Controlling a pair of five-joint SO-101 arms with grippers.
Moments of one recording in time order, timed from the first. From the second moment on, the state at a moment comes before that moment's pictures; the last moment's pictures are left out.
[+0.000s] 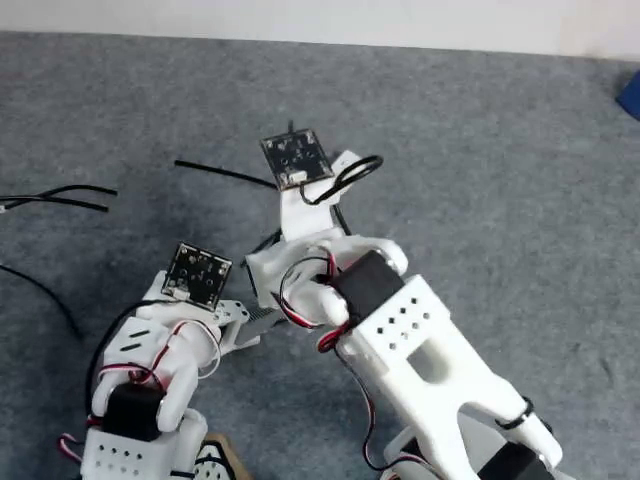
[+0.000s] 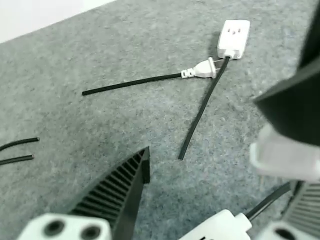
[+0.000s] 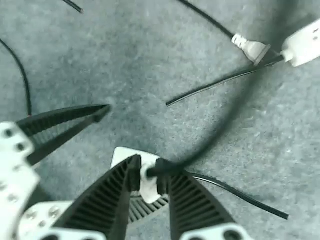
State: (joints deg) left arm 4.0 -98.1 84.0 55.3 -12.0; right arm -46.7 -28.9 17.5 73.3 -16.3
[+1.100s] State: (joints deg) left arm -8.4 -98.2 84.5 54.6 -13.8; right arm -34.7 -5.4 1.4 87.1 -11.0
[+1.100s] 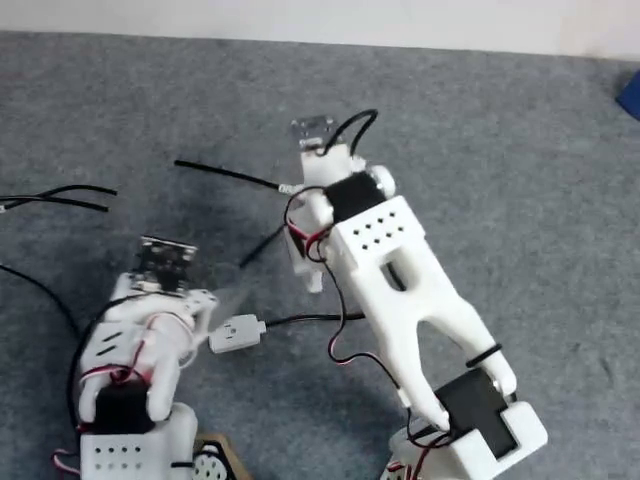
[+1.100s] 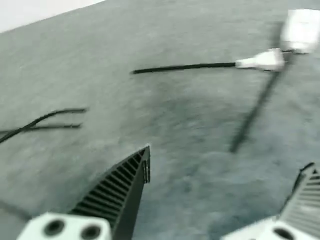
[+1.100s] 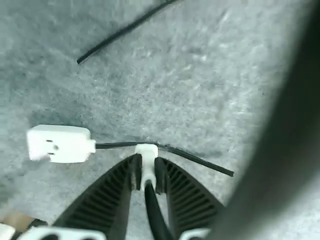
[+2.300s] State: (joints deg) left arm -42.8 -29.8 32.8 75.1 -26.5; right arm -52.6 -4.8 7.4 72.8 -21.7
